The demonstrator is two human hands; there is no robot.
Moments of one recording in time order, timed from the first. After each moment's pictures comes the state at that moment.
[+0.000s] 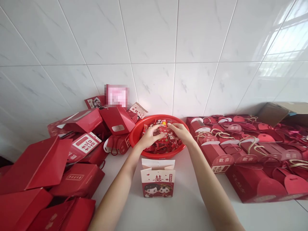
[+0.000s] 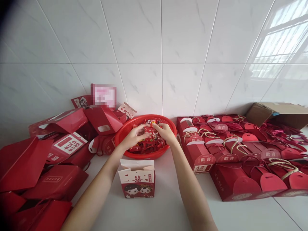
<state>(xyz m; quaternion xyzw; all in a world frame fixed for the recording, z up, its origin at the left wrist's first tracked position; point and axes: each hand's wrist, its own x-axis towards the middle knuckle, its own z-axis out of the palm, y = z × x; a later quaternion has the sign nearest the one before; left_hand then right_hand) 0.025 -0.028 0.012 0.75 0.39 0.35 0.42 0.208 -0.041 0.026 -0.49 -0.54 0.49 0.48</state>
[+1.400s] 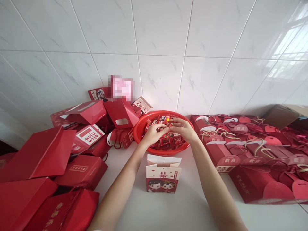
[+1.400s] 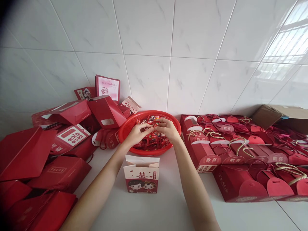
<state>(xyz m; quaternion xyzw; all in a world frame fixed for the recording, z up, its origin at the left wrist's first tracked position) 0.021 -0.026 0.000 0.74 0.40 0.42 0.33 0.206 -0.041 0.020 -0.40 -0.55 0.54 0.49</state>
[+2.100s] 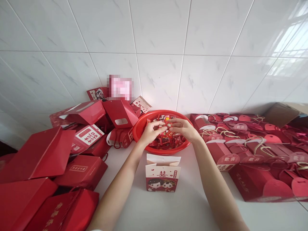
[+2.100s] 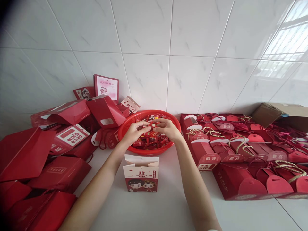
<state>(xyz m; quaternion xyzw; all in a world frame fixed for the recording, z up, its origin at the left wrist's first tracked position) 0.018 -0.027 0.005 0.68 0.39 0.47 0.39 0.214 -0.046 0.028 -0.37 -0.58 0.57 0.45</state>
